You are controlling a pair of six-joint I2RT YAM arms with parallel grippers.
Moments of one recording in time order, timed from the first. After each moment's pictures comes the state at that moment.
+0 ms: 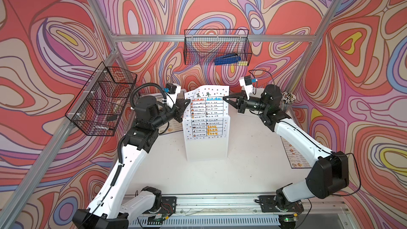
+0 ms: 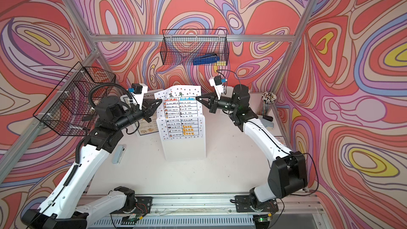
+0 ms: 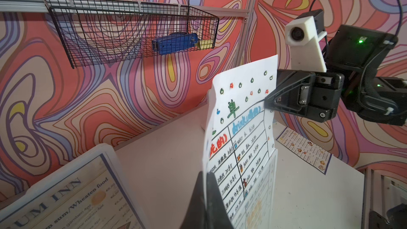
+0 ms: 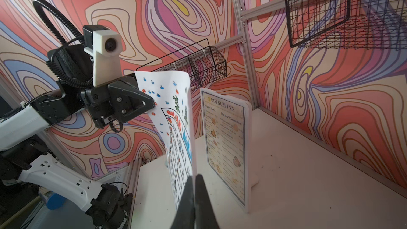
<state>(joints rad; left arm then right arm) -0.27 1.06 1.19 -0.25 0.48 -0.05 0.33 1.49 1.26 0.29 -0.98 0.32</state>
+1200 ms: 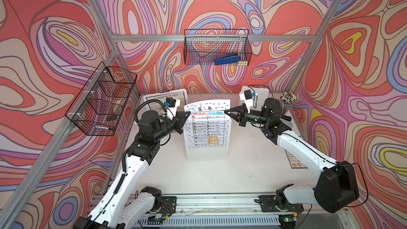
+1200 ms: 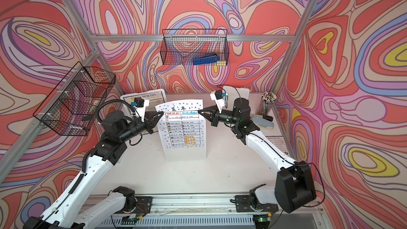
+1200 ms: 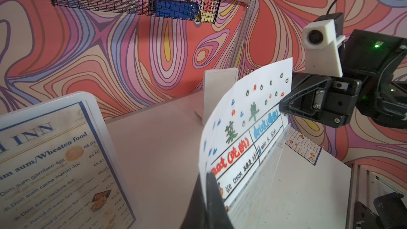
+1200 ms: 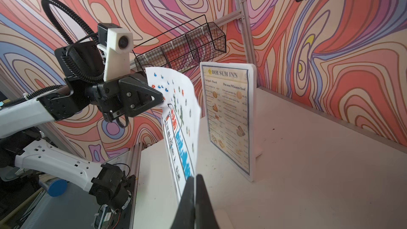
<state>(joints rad) -0.27 0.95 0.91 -0.10 0.49 -0.14 0.34 1.36 0.99 0.33 -0.94 0.28</state>
